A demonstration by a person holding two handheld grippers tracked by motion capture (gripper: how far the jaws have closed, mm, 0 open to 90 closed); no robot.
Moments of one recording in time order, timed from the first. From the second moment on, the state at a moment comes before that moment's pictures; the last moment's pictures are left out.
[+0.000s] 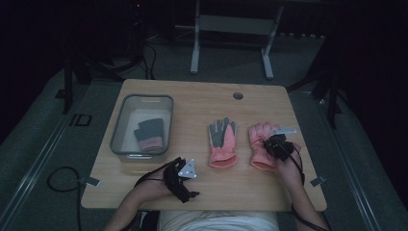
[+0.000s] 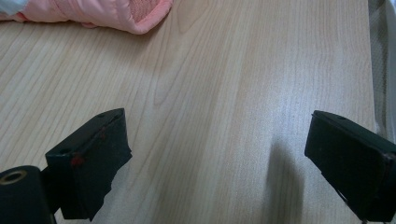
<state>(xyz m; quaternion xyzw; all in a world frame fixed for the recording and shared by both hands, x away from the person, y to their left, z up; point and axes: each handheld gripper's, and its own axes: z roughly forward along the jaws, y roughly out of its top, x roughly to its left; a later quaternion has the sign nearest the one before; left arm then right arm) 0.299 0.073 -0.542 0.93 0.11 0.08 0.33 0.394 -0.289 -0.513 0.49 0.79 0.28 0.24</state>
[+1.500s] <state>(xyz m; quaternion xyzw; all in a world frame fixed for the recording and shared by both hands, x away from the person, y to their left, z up) 0.299 0.073 -0.542 0.93 0.11 0.09 0.33 0.393 -0.151 -0.416 0.40 0.81 0.37 0.23</state>
